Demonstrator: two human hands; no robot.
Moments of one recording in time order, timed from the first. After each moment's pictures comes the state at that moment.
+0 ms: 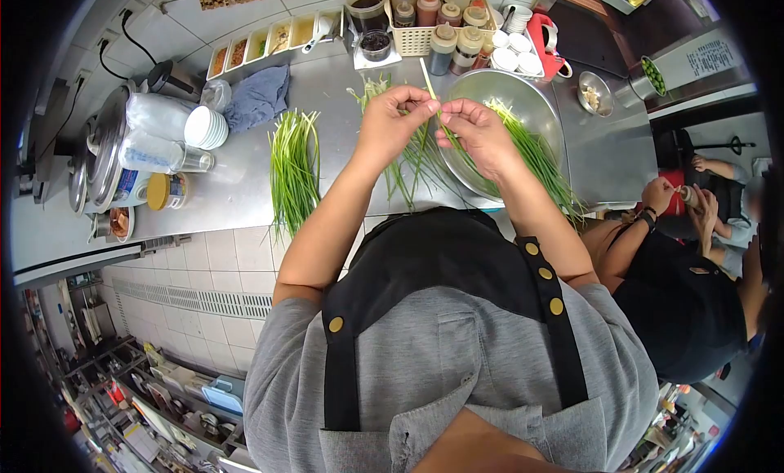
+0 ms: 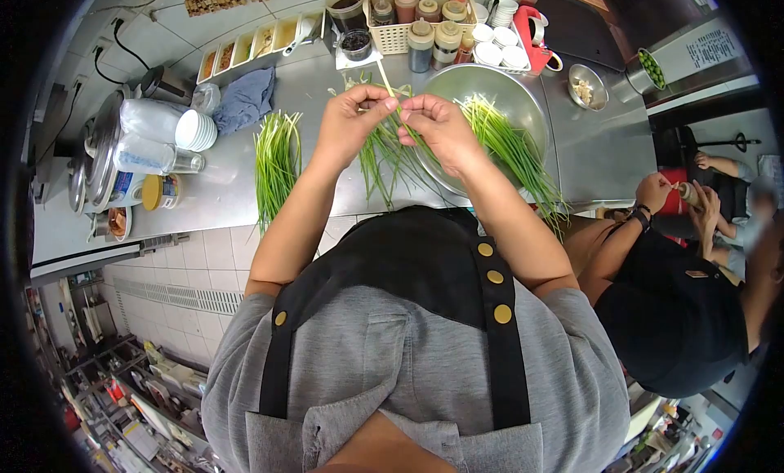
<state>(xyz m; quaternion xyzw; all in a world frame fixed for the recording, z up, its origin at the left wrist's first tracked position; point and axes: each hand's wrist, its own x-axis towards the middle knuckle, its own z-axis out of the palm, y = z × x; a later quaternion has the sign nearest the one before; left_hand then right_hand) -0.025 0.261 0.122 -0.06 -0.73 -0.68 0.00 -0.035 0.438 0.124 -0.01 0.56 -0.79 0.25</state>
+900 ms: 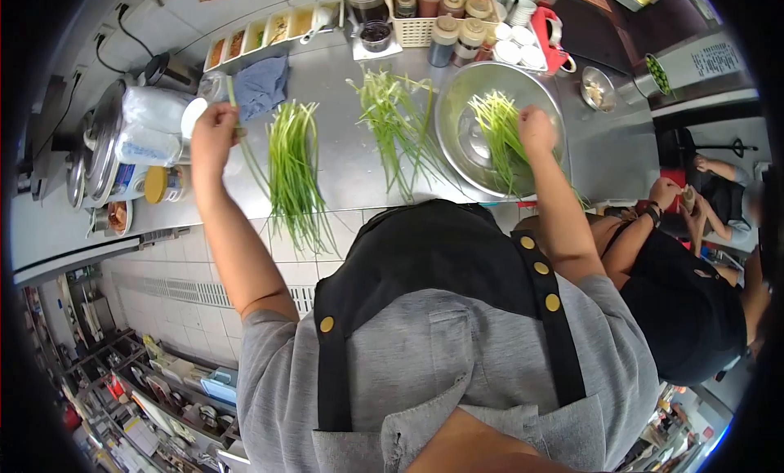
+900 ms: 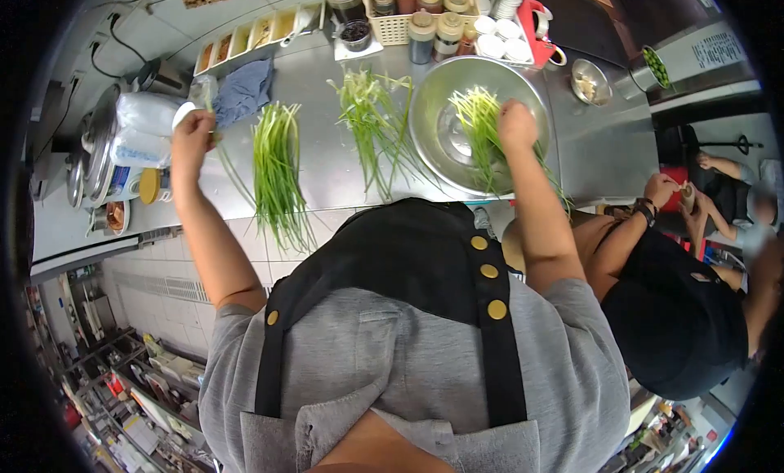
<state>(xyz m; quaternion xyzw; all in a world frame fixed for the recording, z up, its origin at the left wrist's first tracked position) 0.016 0.022 0.159 0.23 -0.86 -0.45 0.08 -0.098 0.569 0.004 0.11 0.99 -0.13 -0.02</state>
